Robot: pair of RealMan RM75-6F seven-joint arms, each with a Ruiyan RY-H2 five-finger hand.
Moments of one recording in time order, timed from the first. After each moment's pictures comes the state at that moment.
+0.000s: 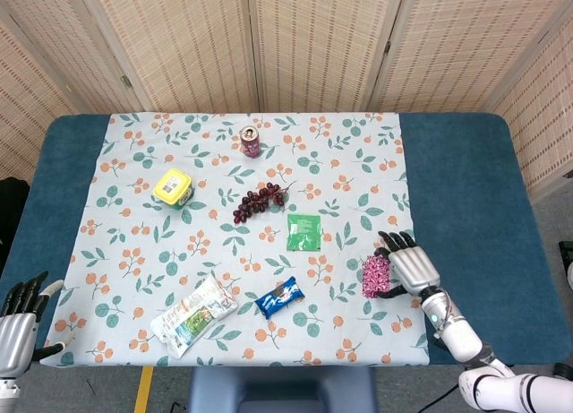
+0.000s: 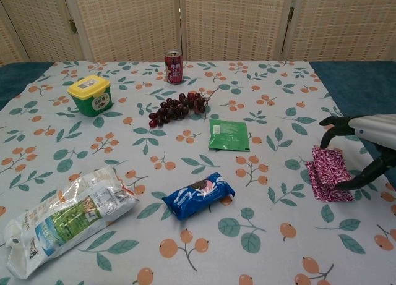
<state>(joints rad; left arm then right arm) 0.00 -1.24 0.01 -1.44 1.52 1.51 -0.06 0.56 -1.41 -0.02 -1.47 -1.16 0.97 -0.27</state>
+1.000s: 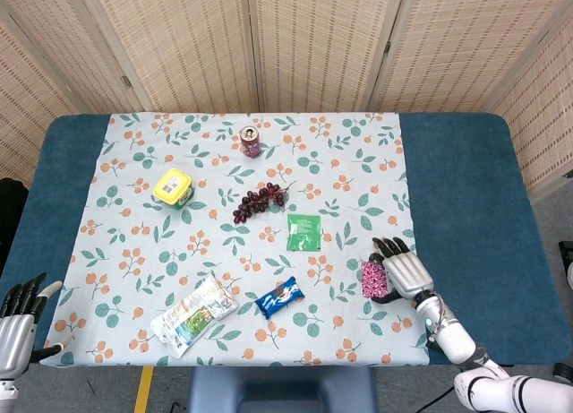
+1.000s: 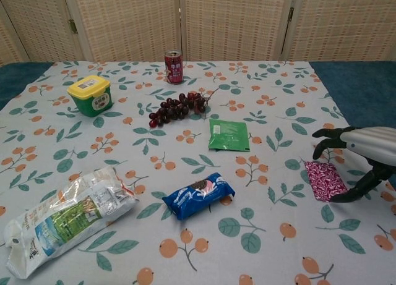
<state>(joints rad) 0.00 -1.24 0.01 -1.43 1.52 1.51 -0.08 0.53 -1.47 -0.01 -1.40 -1.22 0.94 -0.27</state>
